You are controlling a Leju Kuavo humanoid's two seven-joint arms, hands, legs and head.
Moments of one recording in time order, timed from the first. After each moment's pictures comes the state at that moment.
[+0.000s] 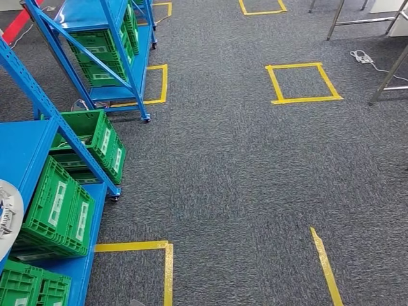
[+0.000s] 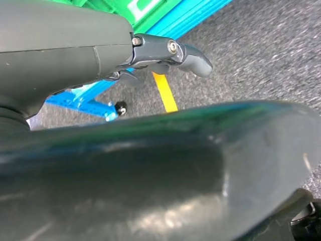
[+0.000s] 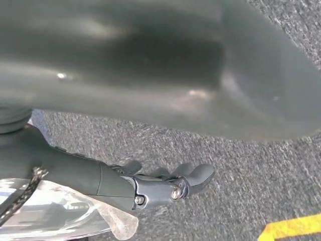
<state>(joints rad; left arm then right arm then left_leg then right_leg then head) -0.02 -0.23 0.72 -0.24 -1.11 0.30 -0.23 -0.05 0.18 -1.48 -0.32 1.13 -0.03 -0.31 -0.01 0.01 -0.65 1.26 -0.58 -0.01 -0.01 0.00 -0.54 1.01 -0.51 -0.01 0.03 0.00</state>
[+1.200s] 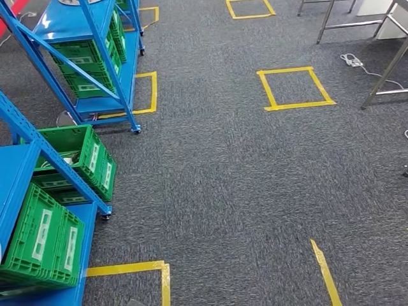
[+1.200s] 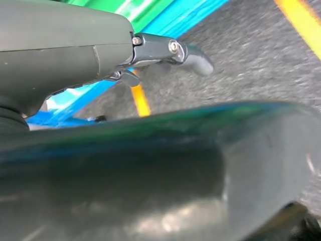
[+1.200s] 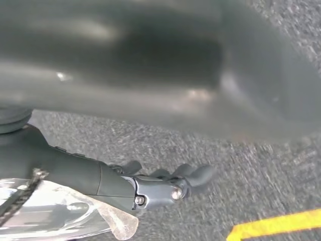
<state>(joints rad) -0.02 -0.23 0.78 -0.24 -1.12 0.30 -0.21 -0.05 0.17 -1.46 -0.31 1.14 -0.05 -0.30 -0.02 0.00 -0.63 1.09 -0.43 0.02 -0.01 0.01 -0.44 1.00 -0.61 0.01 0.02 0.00</state>
